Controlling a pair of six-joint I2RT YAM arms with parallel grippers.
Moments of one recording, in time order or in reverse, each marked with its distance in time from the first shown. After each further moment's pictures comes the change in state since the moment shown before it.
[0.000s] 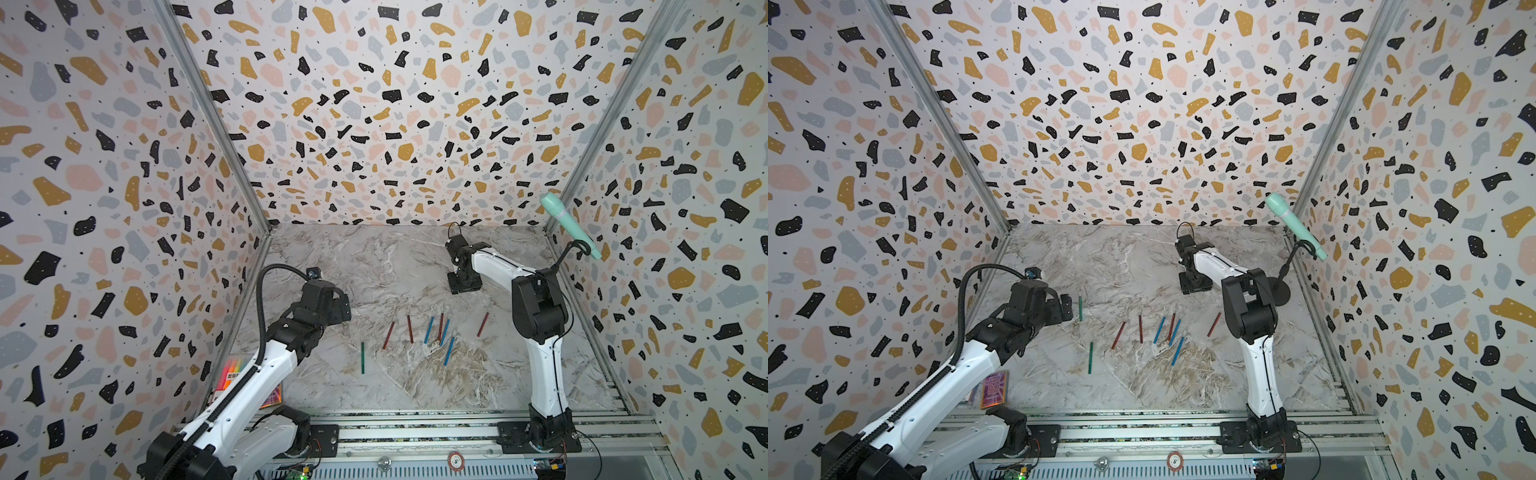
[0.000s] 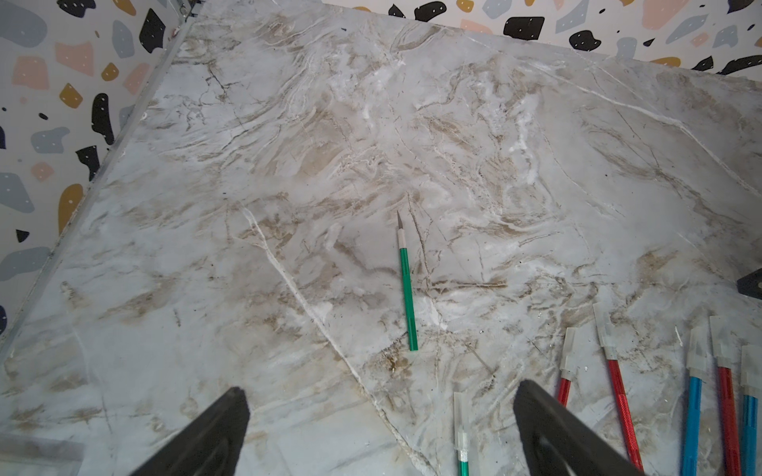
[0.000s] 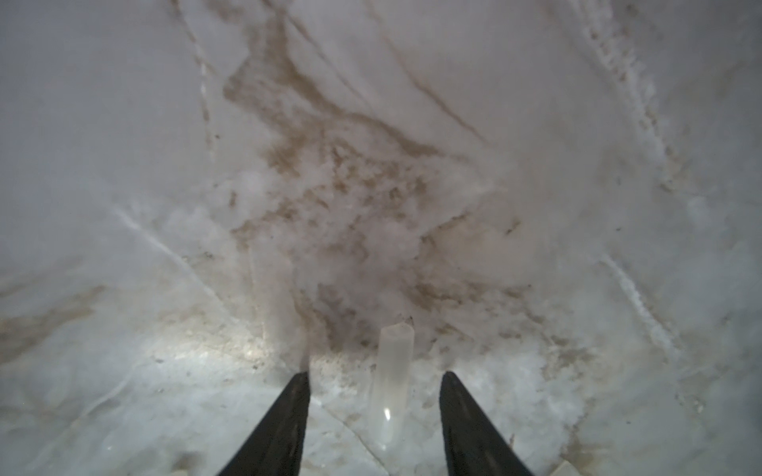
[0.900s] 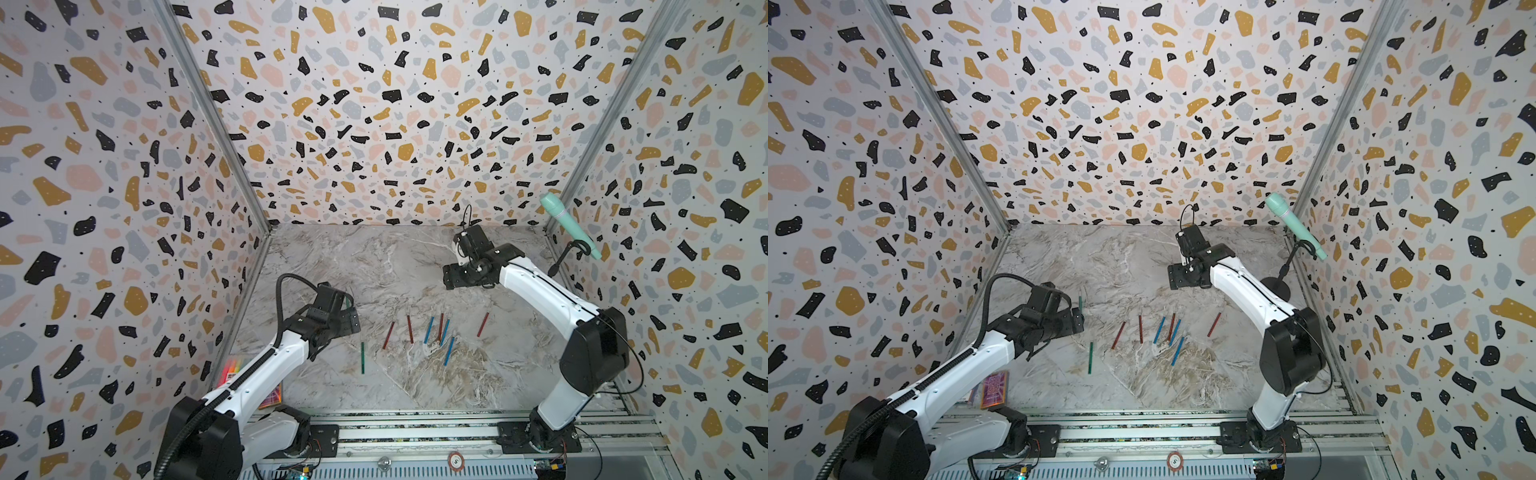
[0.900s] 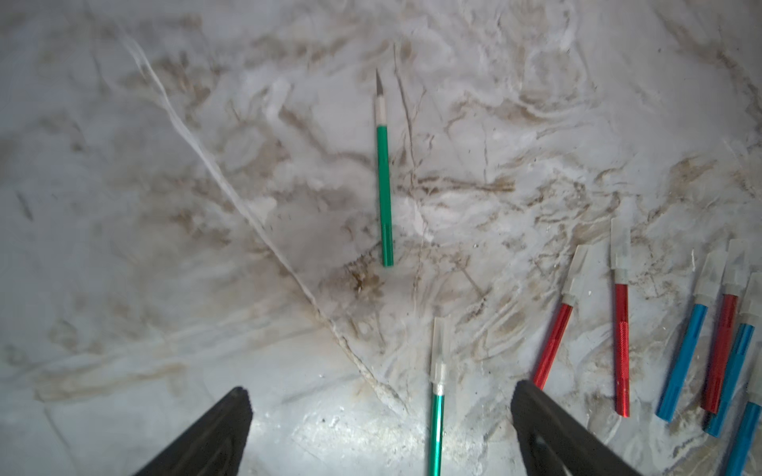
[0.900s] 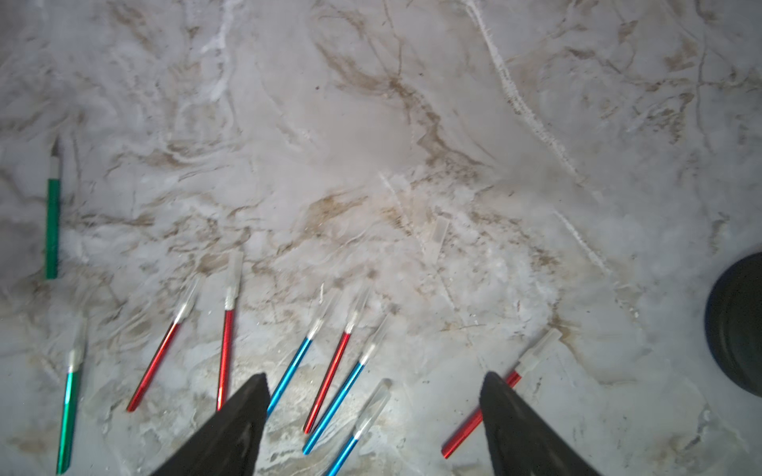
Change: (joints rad) left arm -0.030 0.115 -0.084 -0.054 0.182 -0.181; right arm 0.125 -0.559 -0.288 0.077 -0.119 0.035
